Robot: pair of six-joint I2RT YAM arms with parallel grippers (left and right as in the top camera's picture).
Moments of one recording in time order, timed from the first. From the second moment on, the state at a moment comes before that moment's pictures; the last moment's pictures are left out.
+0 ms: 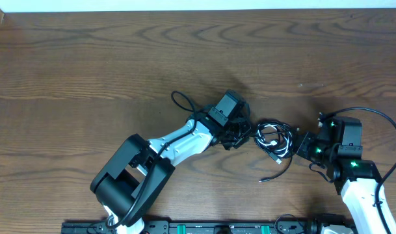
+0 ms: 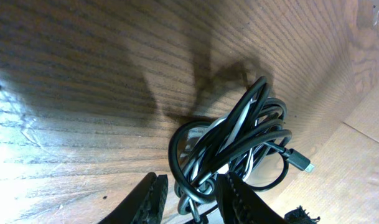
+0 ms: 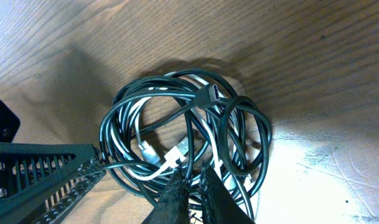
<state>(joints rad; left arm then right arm) -0.74 1.87 1.04 -0.14 0.44 -1.41 -0.05 1.03 0.50 -0.48 -0.32 0.48</state>
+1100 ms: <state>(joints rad) -0.79 1.87 1.04 -0.17 0.38 -1.48 -0.05 1.03 0.50 -0.51 -0.33 0.48</state>
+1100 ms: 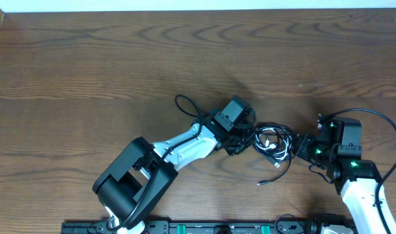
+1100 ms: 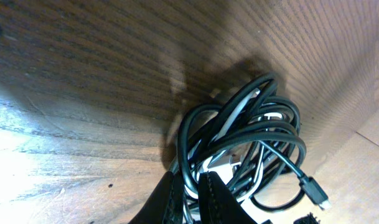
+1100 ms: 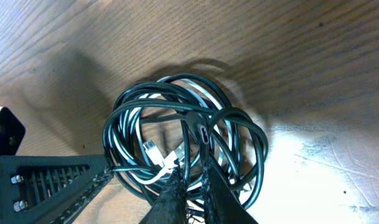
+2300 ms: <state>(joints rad) -0.84 1.93 1.05 -0.16 0.29 -1.41 -0.05 1.03 0.50 -0.53 -0.33 0.48</state>
